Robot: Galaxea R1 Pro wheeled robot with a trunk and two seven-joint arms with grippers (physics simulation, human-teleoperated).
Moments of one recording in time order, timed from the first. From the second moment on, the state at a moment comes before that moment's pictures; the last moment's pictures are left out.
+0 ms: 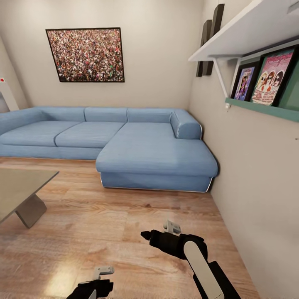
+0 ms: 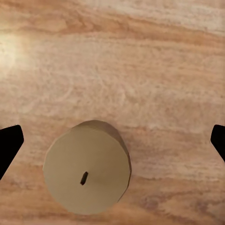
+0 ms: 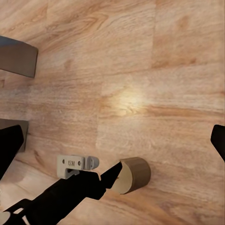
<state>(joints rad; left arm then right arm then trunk) -0.39 -0.01 -0.16 -0.45 0.21 0.28 0.10 -0.29 0.09 0.35 -1.47 -0.97 0.81 -0.44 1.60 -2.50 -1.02</state>
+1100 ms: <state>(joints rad) -0.39 -0.01 -0.15 -0.45 0.22 0.29 0.10 -0.29 0.09 0.36 -1.48 -0.98 0.81 -0.43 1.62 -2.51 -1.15</state>
